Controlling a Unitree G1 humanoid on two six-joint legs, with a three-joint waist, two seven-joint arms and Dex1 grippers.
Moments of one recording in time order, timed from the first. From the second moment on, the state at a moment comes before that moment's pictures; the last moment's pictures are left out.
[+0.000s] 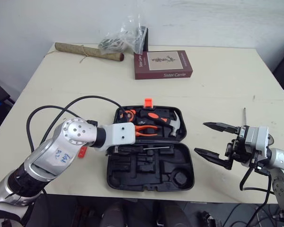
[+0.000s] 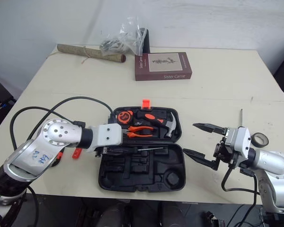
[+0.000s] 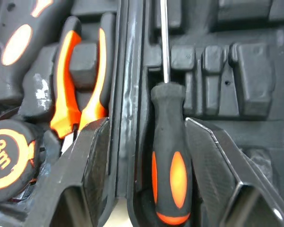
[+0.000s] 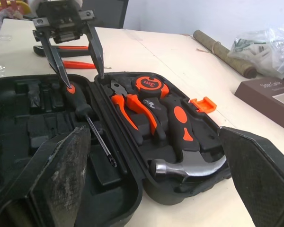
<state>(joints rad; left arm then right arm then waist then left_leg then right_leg) -0.48 0.83 -0.30 -0.57 -0.14 0.67 -0.92 0.02 -0.72 -0.28 -0.27 0.57 0.02 1.14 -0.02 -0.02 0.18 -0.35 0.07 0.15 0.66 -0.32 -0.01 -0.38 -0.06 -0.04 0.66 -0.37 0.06</state>
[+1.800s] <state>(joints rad) -0.33 0.54 -0.09 -0.22 -0.30 0.32 -0.90 0.21 -0.64 -0.37 -0.05 0.55 -0.18 1.12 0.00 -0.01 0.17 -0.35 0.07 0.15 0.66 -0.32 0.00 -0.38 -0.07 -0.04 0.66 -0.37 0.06</state>
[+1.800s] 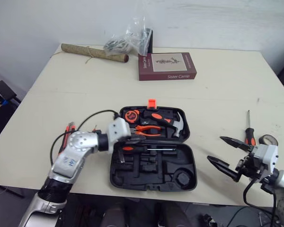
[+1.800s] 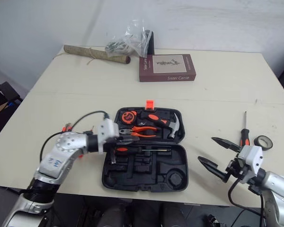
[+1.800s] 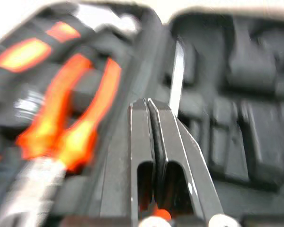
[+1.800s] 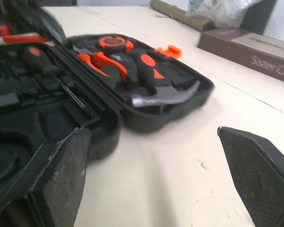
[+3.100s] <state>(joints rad) 0.03 0.81 0.46 -0.23 -0.61 0.18 -1.00 0.21 -0.77 -0.55 -0.30 0.72 0.61 0.46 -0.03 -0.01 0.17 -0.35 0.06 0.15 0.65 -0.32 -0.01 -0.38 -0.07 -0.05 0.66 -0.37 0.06</state>
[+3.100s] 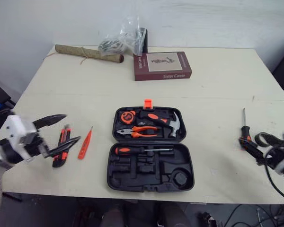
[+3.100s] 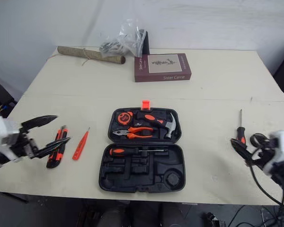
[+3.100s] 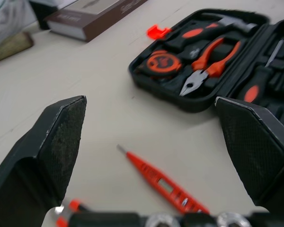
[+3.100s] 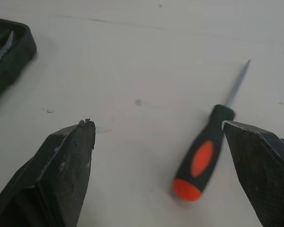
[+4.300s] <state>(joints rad) -0.15 0.73 0.17 -0.56 -0.67 0.36 -0.92 -0.19 -0.57 -0.51 -0.23 0.55 1.14 0.01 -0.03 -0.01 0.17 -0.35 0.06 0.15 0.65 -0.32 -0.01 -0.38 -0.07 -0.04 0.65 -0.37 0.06</state>
